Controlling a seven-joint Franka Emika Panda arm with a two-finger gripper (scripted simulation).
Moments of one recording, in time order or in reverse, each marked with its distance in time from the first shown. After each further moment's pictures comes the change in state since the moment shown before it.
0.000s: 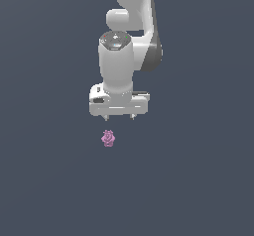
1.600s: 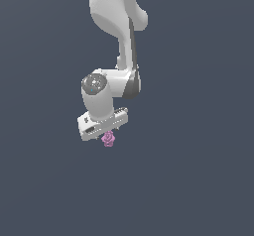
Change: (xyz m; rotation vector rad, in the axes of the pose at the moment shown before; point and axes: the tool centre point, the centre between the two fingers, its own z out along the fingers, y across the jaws) arm 0.000 0.060 0.104 0.025 -0.052 -0.435
